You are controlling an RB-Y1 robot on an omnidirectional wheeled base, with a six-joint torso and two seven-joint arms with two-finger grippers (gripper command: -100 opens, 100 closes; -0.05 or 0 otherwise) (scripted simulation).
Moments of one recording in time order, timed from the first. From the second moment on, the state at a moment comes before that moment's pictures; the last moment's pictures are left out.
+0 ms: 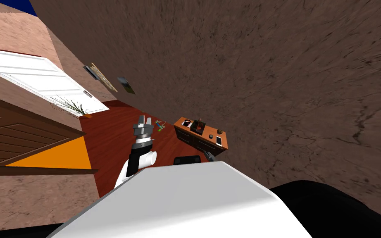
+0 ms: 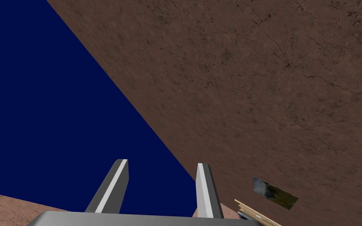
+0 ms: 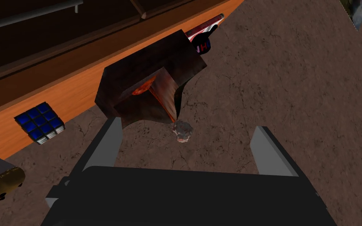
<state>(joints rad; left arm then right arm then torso) 0.48 0.00 0.04 -2.28 -0.04 -0.38 0.15 0.64 -0.42 0.24 -1.43 0.40 -0.58 0.27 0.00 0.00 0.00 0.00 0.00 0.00</state>
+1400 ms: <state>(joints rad) 0.48 0.00 0.04 -2.28 -0.04 -0.38 0.15 0.68 -0.58 0.35 -1.07 0.55 -0.55 0.26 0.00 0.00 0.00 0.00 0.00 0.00</state>
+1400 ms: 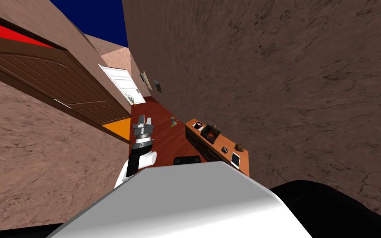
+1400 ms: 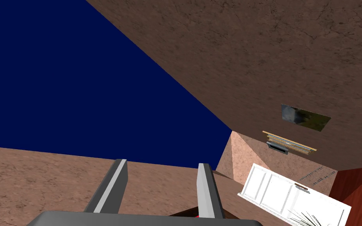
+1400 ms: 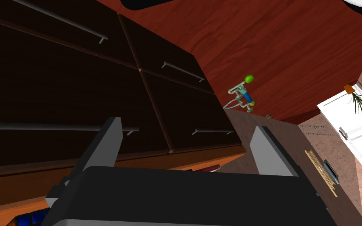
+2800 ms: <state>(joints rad) 0.48 0.00 0.04 -2.28 -0.04 -0.38 0.15 0.71 -0.74 0.45 -0.71 0.65 -0.50 0.24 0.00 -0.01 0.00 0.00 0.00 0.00</state>
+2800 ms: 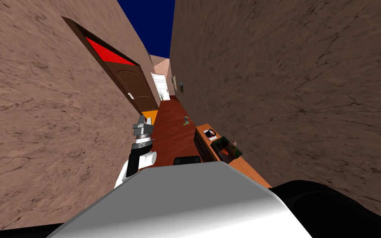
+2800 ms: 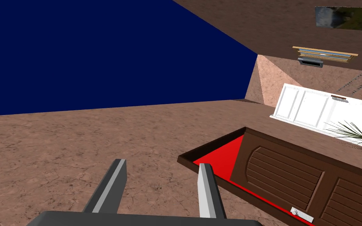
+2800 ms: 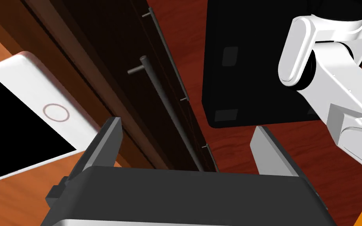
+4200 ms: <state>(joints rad) 0.48 0.00 0.04 -2.28 -0.04 -0.38 0.15 0.65 -0.73 0.50 -0.58 0.66 -0.44 0.23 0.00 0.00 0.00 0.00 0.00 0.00</state>
